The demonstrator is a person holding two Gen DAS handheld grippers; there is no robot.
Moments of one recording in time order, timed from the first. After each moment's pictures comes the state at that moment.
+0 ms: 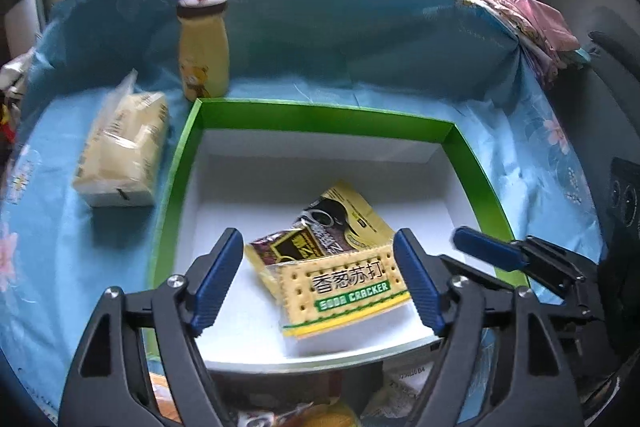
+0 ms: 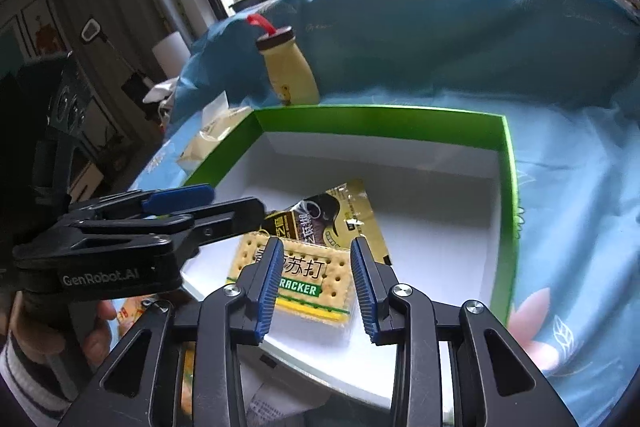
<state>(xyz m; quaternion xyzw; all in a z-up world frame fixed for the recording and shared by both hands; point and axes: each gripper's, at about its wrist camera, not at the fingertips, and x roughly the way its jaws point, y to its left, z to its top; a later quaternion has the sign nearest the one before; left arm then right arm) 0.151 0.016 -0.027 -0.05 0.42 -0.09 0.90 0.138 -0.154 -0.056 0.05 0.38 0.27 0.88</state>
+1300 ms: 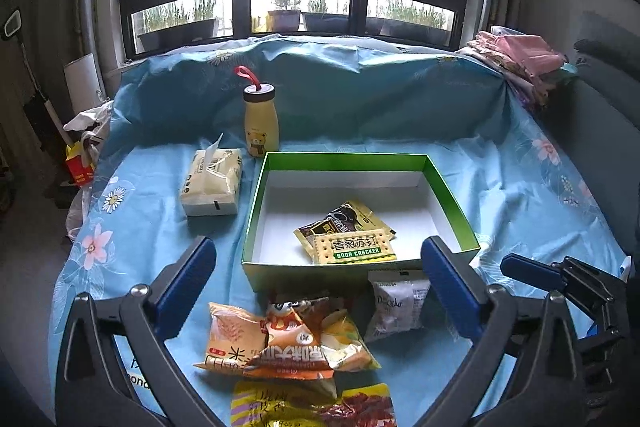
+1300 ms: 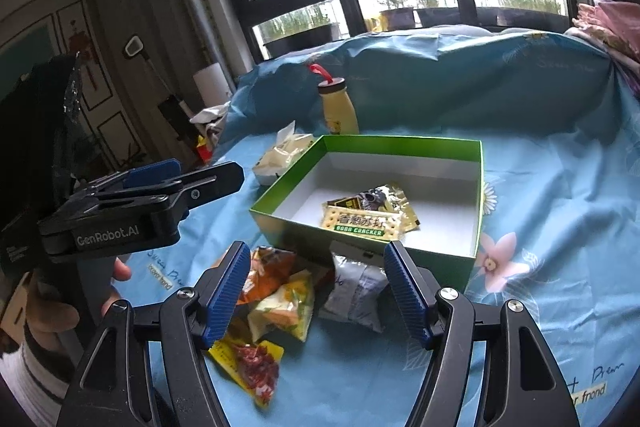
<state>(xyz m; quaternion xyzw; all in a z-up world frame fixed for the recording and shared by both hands) 0.008 0.014 0.043 -0.01 0.31 -0.03 0.95 -0.004 -0.165 0.003 0.04 0.31 0.29 0.90</state>
